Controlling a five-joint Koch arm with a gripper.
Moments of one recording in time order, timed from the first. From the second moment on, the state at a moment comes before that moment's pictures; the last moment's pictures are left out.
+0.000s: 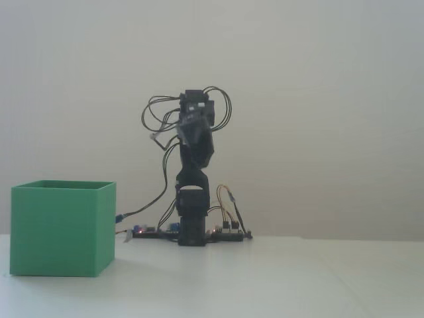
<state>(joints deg) -10.1 128.1 108.1 62.5 19.0</state>
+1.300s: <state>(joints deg) -1.8 128.1 159.1 18.6 2.8</state>
